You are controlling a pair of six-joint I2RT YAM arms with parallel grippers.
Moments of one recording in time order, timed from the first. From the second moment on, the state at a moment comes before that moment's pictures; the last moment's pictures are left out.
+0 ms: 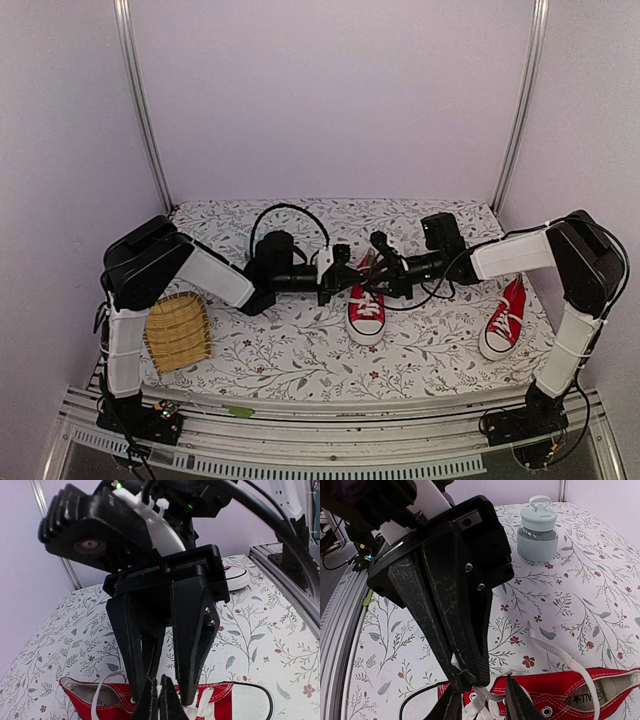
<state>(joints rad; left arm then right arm) -0.79 2.14 1.10 0.93 0.65 0.34 0.53 1.81 0.96 0.21 -0.84 -0.39</state>
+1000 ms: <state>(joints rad) -0.72 2.14 1.44 -0.02 0.39 0.63 0.53 1.81 0.96 0.24 -0.84 -0.37</state>
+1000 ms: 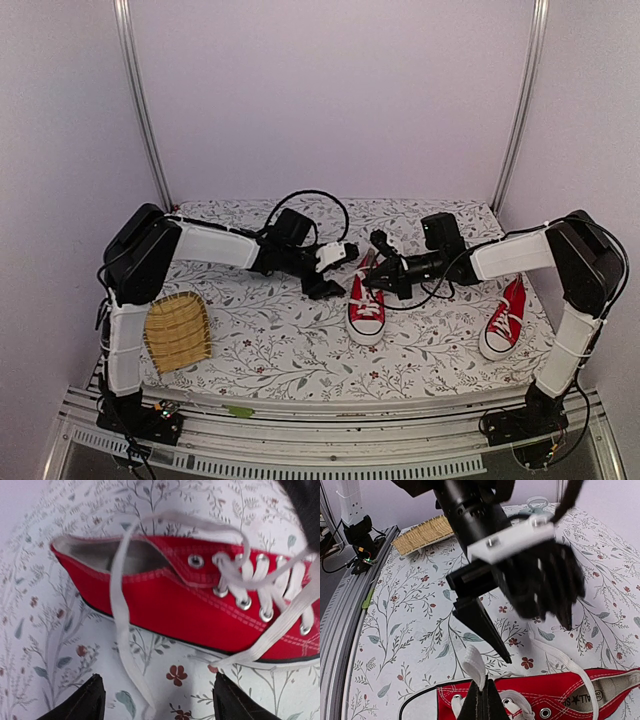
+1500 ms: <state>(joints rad) -0.72 2.26 1.54 -0.18 0.27 0.65 0.53 1.81 0.96 0.22 -0.82 -0.37</state>
